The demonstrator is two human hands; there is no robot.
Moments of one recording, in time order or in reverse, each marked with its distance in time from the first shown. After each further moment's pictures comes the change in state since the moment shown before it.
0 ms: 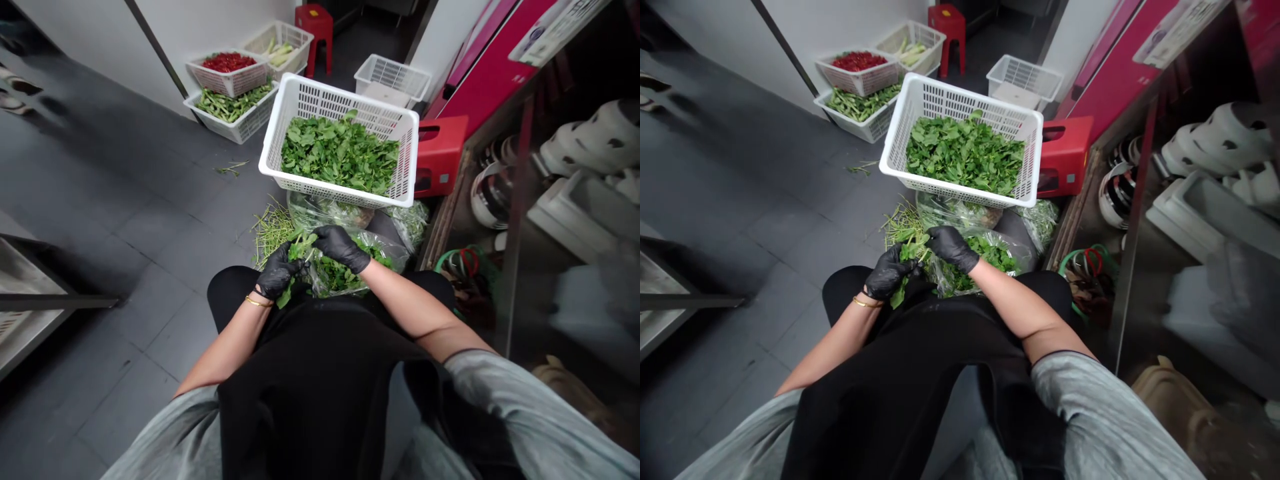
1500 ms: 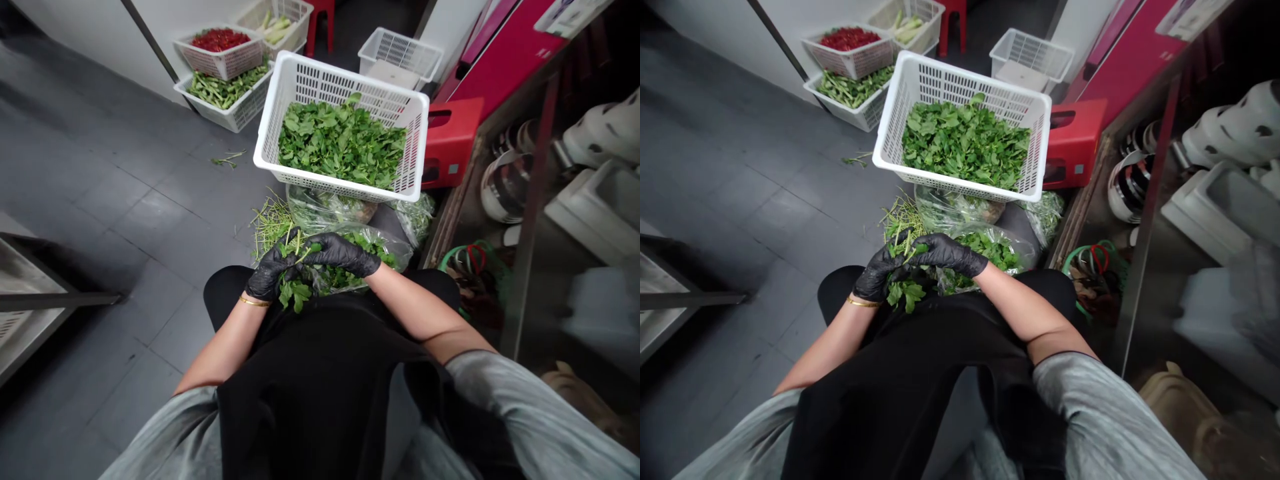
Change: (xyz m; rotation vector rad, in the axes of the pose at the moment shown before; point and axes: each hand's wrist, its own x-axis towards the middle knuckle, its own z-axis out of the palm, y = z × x) left_hand -0.002 0.014 -0.005 -0.299 -0.109 -0.033; right_hand -0.013 -0.003 -0.004 0.499 -0.378 -0.072
